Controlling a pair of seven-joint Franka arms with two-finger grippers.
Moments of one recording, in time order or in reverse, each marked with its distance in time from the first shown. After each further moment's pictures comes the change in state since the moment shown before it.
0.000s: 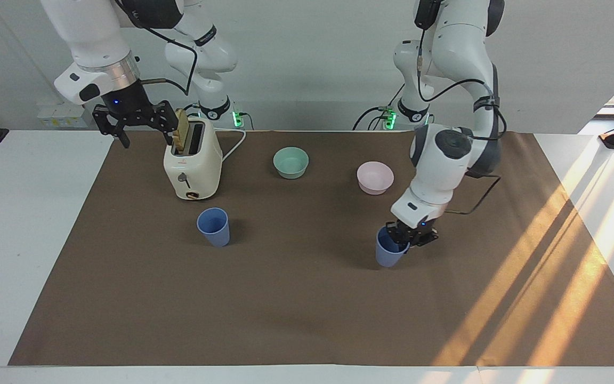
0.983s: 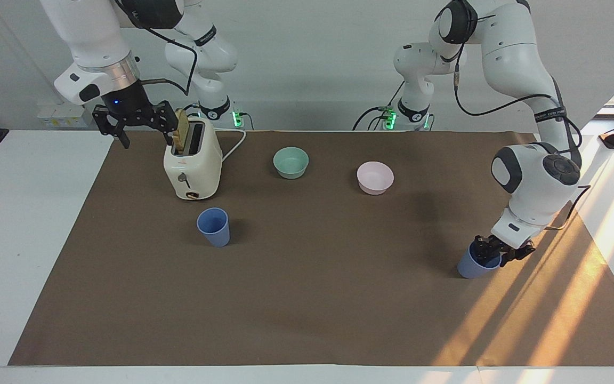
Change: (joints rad) left arm 0.459 0.038 0.020 0.034 0.001 0.014 0.477; right arm 0.000 0.000 0.000 0.001 0.000 0.000 0.000
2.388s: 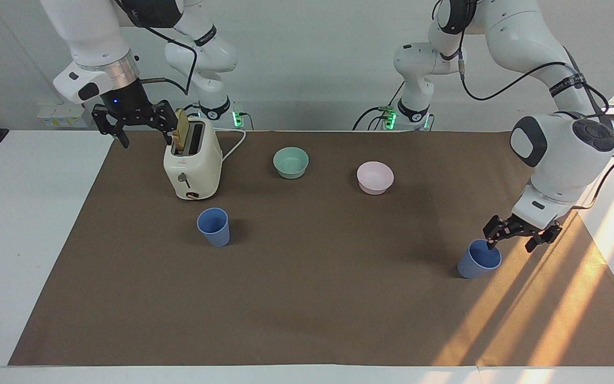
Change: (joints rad) left arm 0.007 -0.024 0.016 0.121 0.004 -0.138 -0.013; right arm 0.000 0.001 0.000 0.005 0.000 0.002 0.000
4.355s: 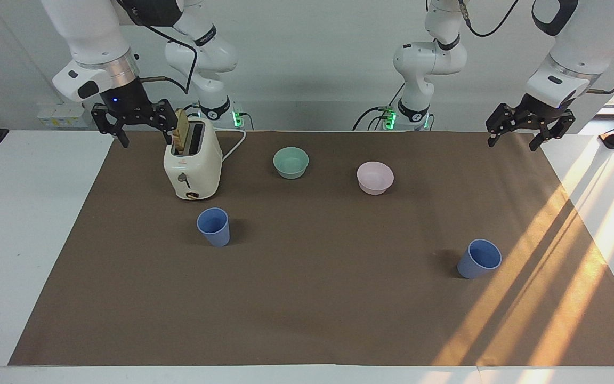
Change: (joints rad) left arm -0.057 -0.397 -0.006 0.046 0.000 -0.613 -0.047; right arm 0.001 0.001 0.001 0.007 0.000 0.000 0.000
